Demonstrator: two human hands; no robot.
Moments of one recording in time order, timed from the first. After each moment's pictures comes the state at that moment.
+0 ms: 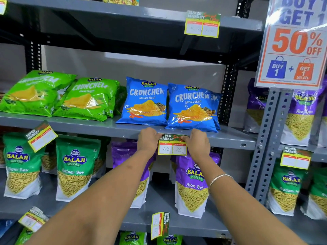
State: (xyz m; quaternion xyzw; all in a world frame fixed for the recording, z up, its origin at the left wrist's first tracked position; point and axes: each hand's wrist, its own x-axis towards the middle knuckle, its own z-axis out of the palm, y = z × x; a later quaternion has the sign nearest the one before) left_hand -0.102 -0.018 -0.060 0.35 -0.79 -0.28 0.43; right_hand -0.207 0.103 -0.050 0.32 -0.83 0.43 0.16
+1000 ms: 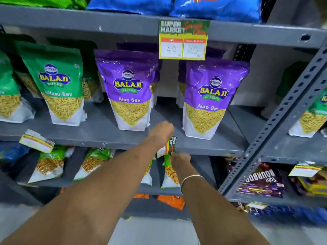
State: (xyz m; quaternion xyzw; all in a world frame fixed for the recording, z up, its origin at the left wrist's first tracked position) left_hand -0.134 0.010 -0.287 0.31 -0.94 -0.09 0.00; right_hand -0.175 0.086 -0.383 0.10 -0.82 0.46 -0.33
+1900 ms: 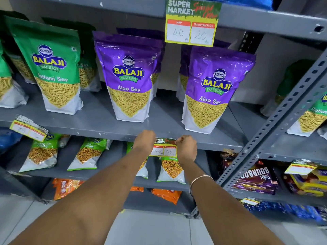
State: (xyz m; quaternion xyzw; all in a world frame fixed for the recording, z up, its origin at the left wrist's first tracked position) left_hand -0.094 0.002 -0.350 0.42 -0.89 -0.18 0.03; right_hand -0.185 0.096 -0.361 0.20 -0.89 0.38 -0.11
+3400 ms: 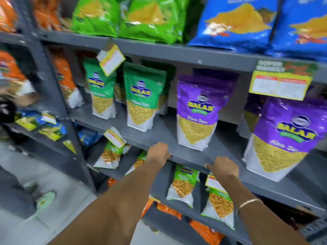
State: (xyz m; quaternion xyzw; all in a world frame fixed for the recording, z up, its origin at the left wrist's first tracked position) left_hand 0.036 -0.065 -0.299 0.54 -0.83 -0.12 0.03; right_hand -0.133 0.045 -0.293 0.43 -0.90 0.02 -0.08
